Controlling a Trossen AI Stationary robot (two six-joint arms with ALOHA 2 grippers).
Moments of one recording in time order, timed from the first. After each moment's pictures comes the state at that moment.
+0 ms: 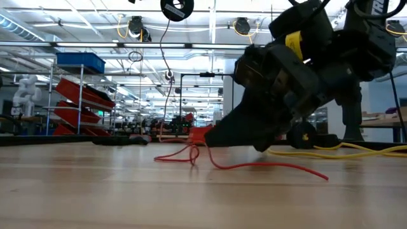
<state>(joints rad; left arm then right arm) -0.02 1.04 0.92 0.01 -0.44 0.27 0.27 1.99 0.71 0.86 0.06 0.46</state>
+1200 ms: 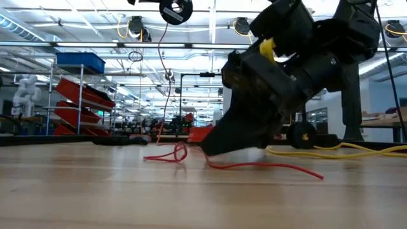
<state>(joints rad) -0.02 1.04 0.92 -0.03 -0.44 0.27 0.25 1.96 0.81 0.57 0.09 0.51</state>
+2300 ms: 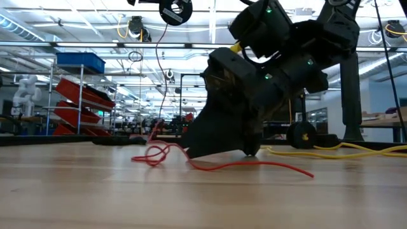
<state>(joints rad) -0.02 1.04 0.92 -0.03 -0.44 0.27 0.22 2.03 0.92 0.52 0.02 0.66</state>
